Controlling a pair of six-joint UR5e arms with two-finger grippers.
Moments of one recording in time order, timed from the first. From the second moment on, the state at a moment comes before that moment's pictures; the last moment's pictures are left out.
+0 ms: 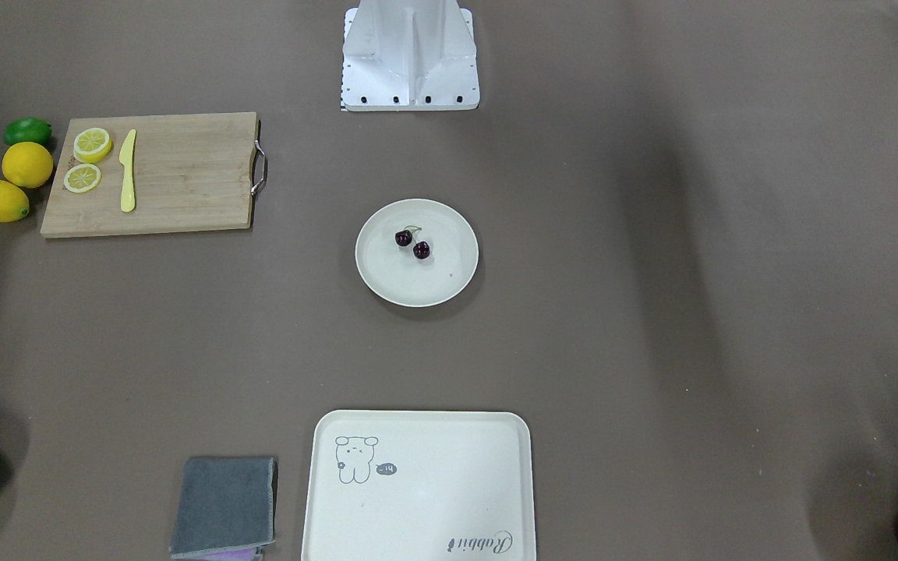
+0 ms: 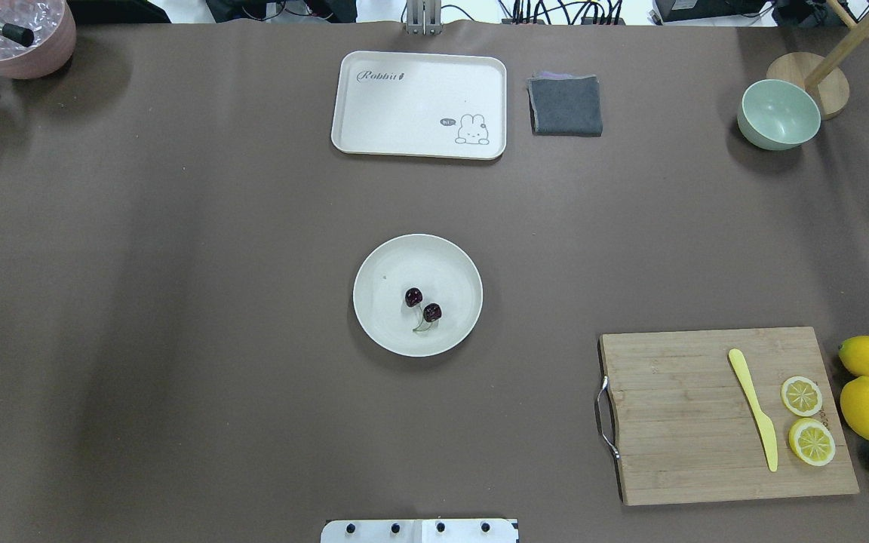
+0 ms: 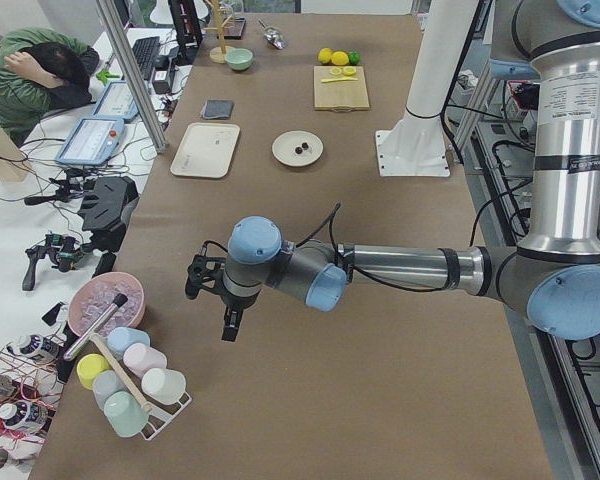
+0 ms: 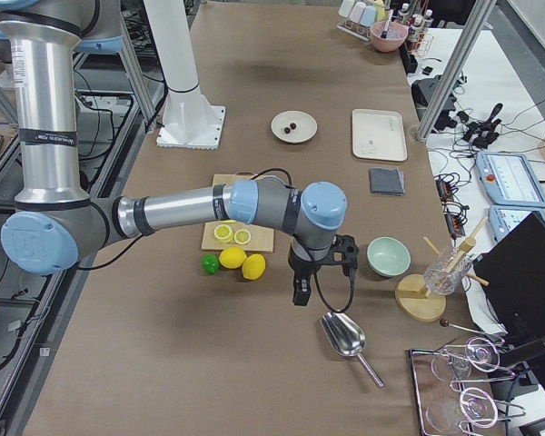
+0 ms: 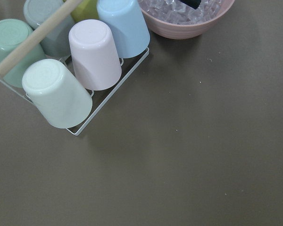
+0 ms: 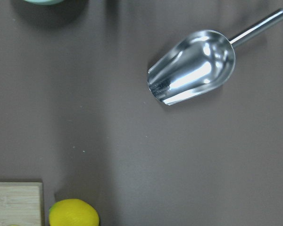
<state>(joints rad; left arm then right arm) -1.57 -1.53 -1.63 -1.96 -2.32 -0.26 1.63 -1.60 1.75 -1.87 2.29 -0.16</state>
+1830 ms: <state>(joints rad) -1.56 -1.55 -1.62 -1.97 -2.33 -0.27 1.64 -1.62 1.73 -1.76 2.30 -0.09</state>
